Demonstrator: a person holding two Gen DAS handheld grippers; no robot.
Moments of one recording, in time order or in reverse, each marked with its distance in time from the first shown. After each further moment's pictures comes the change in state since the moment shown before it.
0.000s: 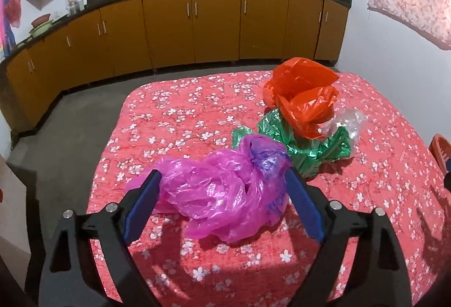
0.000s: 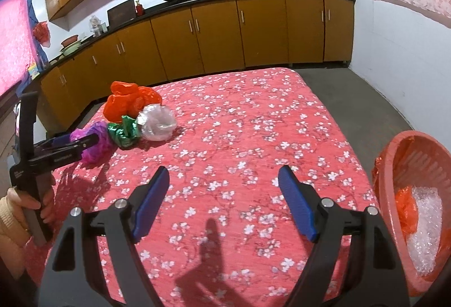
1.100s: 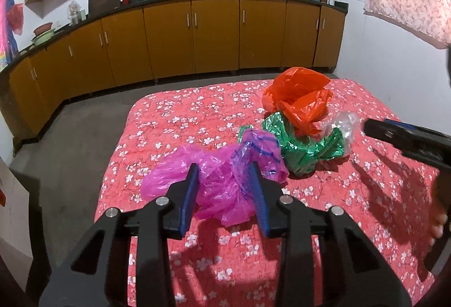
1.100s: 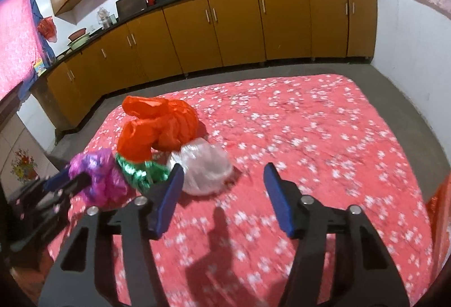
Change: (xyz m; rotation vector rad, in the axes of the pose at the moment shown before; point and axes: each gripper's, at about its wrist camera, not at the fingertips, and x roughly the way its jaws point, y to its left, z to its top) left arm -0.021 -0.005 -0.005 0.022 -0.051 0.013; right arm 0.094 0.064 0.060 -0.003 0.067 0.078
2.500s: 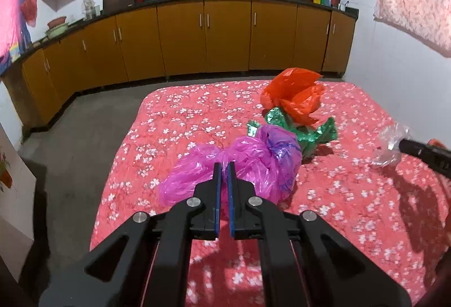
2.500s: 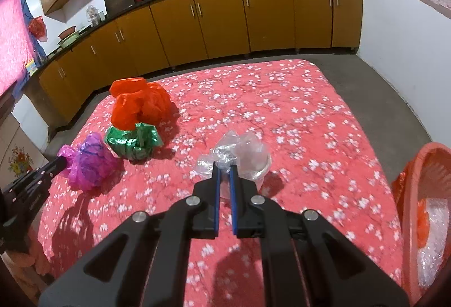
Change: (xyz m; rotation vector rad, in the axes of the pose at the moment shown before) left arm -0.027 -0.008 -0.010 -0.062 -0.006 0.043; right arm -0.056 -0.043 -0.030 0.026 0.031 -0.061
